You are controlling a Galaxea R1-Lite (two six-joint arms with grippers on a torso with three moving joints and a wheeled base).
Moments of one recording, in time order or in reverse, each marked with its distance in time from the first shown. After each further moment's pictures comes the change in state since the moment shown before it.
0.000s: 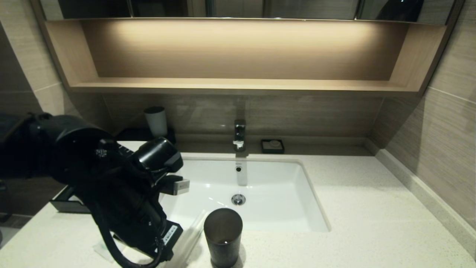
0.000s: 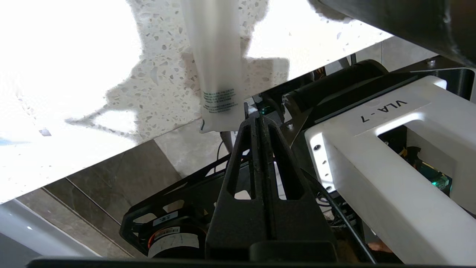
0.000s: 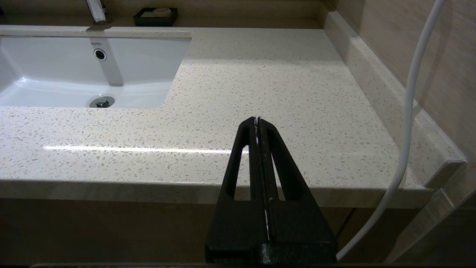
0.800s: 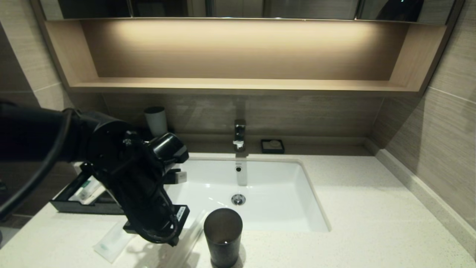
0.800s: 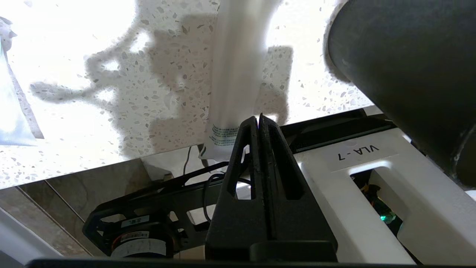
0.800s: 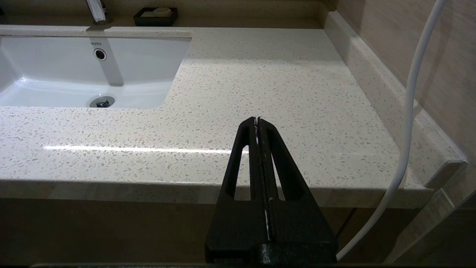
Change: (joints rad) left arm 0.053 0.113 -0.106 0.022 -0.001 -0.172; right arm 0.000 0.000 0.000 0.000 0.000 0.000
